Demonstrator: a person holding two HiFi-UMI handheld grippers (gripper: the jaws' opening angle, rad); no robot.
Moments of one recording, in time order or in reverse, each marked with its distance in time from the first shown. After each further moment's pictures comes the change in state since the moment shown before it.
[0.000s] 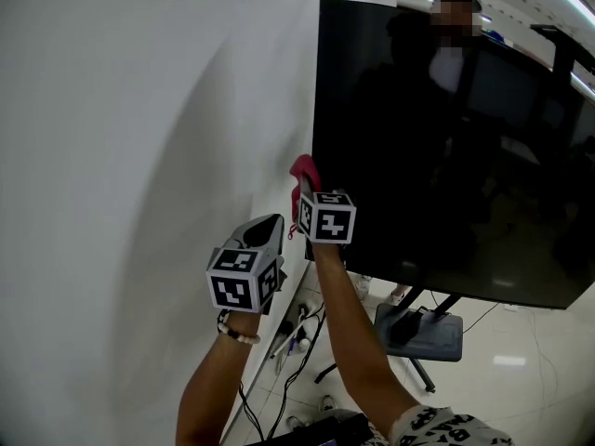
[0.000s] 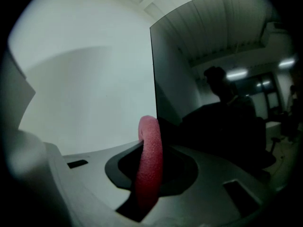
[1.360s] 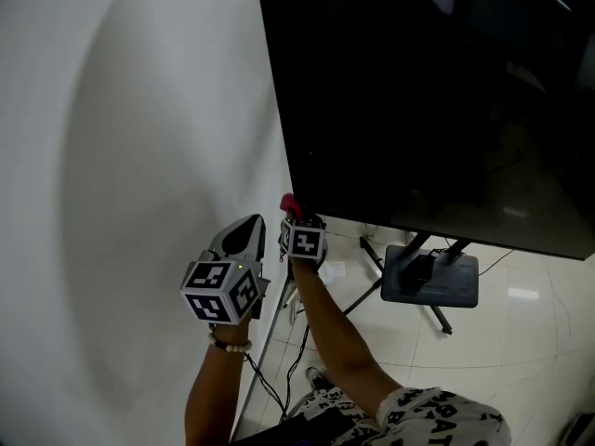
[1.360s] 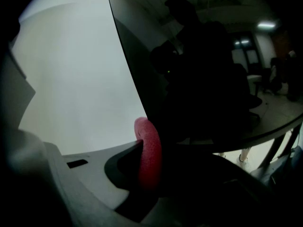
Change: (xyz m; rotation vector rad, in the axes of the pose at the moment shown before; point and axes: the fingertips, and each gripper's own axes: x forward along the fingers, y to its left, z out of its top) left arm -0.006 -0.002 -0.091 -0.093 0.151 0.004; right arm 0.012 -0.008 -0.313 0.312 0.401 -0.111
